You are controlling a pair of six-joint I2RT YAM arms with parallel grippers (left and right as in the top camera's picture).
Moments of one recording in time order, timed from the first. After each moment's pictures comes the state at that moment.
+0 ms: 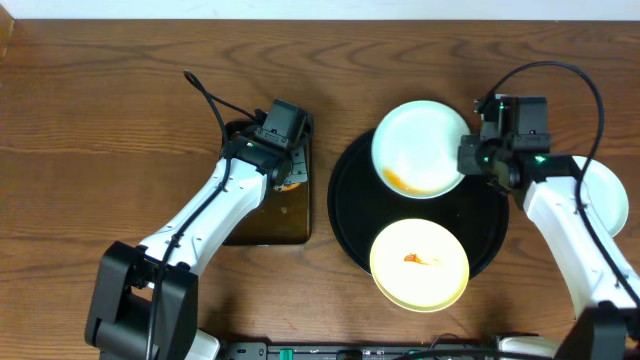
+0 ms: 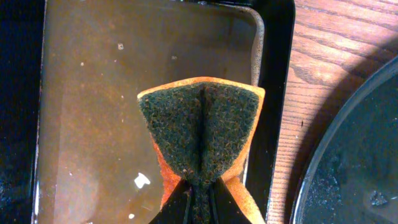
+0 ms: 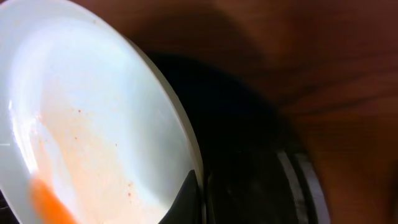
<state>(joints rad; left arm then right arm) -0.41 1.65 1.12 -0.66 -0.11 -0.51 0.06 1.47 1.01 -0.51 -0.05 0.08</state>
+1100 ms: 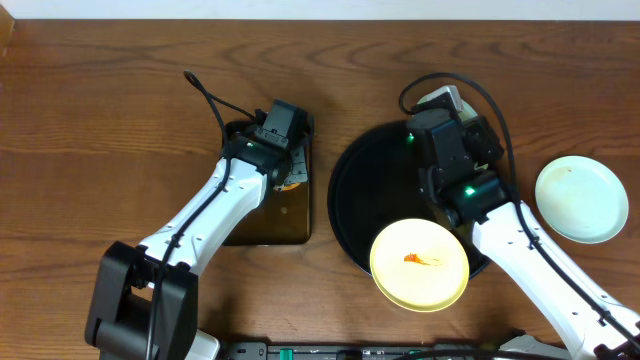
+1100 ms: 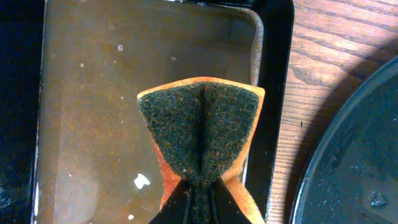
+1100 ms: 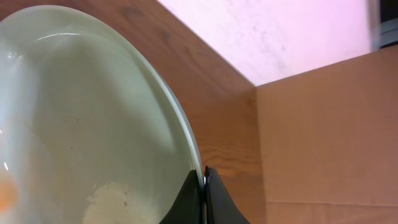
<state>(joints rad) -0.41 1.65 1.12 -0.65 -0.11 -0.51 0.50 1.39 1.01 -0.38 0.92 -0.36</state>
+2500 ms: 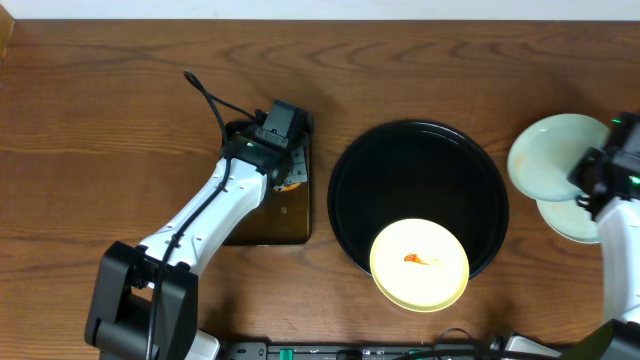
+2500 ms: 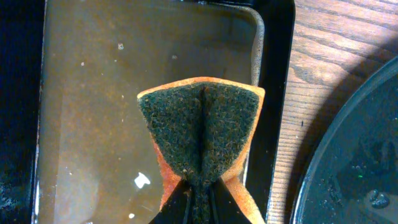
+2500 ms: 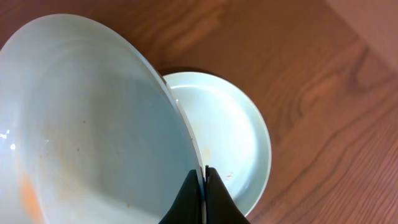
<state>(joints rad) -0.41 1.65 1.12 -0.66 -0.11 -0.51 -0.40 1.39 1.01 -0.56 0.34 0.22</state>
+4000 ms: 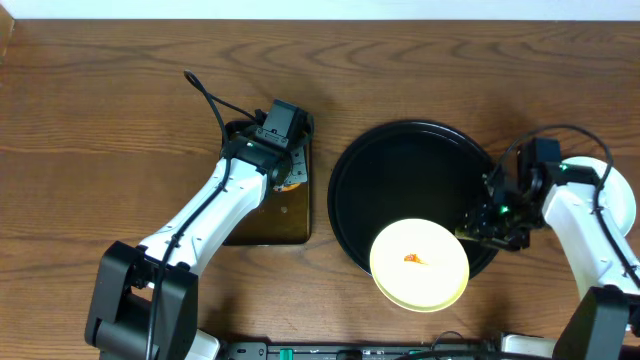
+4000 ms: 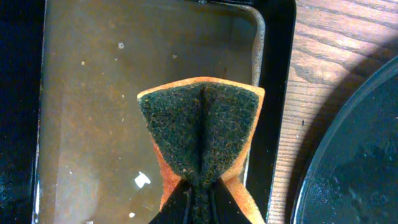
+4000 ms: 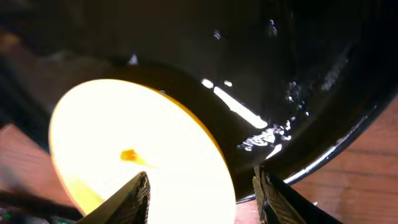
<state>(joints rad) -0.41 1.65 1.12 -0.66 -0.11 -0.51 -0.11 1.50 0.92 -1.07 -0.31 0.11</state>
